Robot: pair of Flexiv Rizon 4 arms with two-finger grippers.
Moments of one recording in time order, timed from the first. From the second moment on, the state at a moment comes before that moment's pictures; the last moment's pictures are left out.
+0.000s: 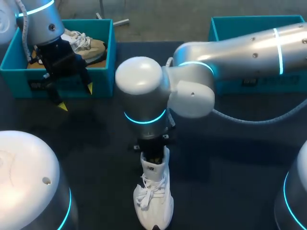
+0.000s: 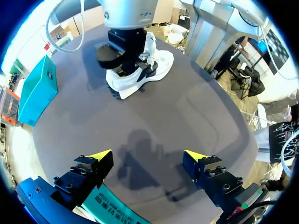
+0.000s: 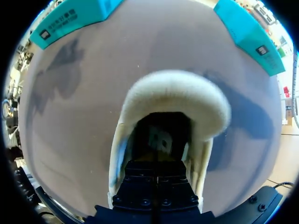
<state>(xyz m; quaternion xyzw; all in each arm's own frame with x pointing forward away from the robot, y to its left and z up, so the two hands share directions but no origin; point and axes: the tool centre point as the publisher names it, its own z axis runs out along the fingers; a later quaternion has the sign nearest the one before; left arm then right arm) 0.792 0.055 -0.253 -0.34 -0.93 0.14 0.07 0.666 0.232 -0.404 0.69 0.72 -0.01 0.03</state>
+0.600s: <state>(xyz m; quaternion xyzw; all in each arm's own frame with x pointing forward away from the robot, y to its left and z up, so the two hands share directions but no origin) 0.792 0.055 -0.253 -0.34 -0.93 0.14 0.07 0.655 0.233 -0.355 0.70 0.71 -0.01 0.02</state>
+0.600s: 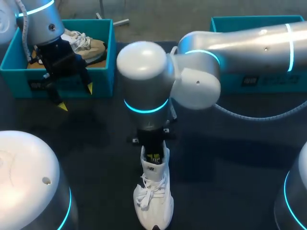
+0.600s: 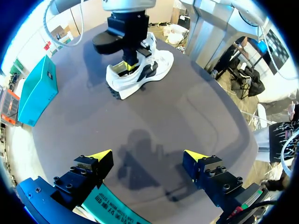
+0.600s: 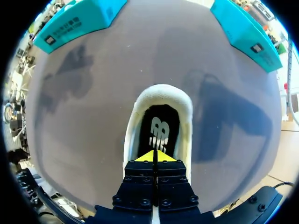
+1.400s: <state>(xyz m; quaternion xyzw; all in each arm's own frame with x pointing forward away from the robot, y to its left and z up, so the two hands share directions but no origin) 0.792 0.055 -0.253 -0.34 -0.93 0.14 0.07 0.637 0.231 -0.346 0.72 0.69 -0.03 -0.03</state>
